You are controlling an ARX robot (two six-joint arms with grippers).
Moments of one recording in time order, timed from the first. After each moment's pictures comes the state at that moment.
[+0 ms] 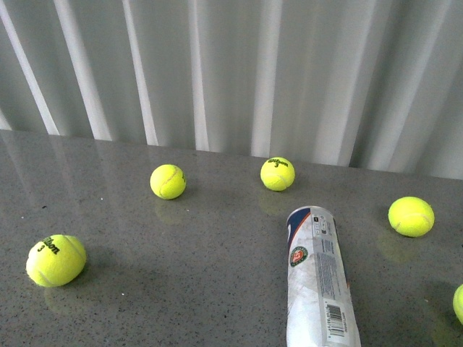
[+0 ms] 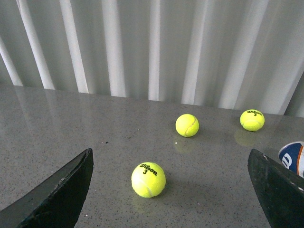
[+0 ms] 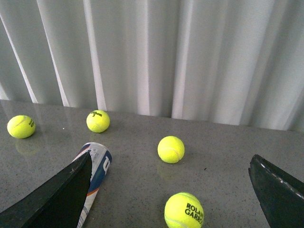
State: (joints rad) left arm 0.00 0.00 0.02 0.00 0.00 0.00; right arm 0.00 0.00 0.00 0.00 0.00 -0.01
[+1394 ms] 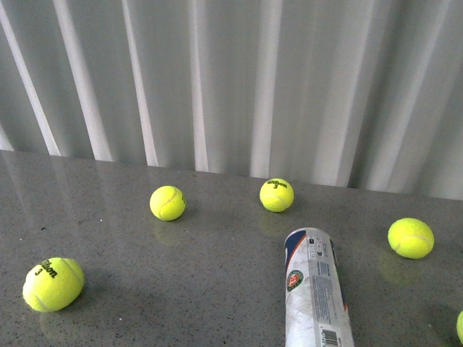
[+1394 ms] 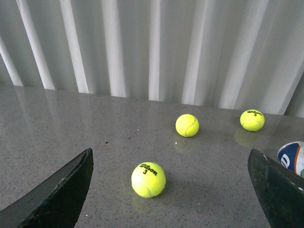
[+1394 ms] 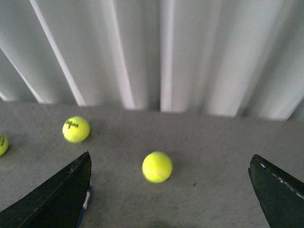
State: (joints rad) left arm 0.00 0.00 0.02 0.00 0.00 0.00; right arm -0.17 1.11 0.76 0.05 -0.14 0.01
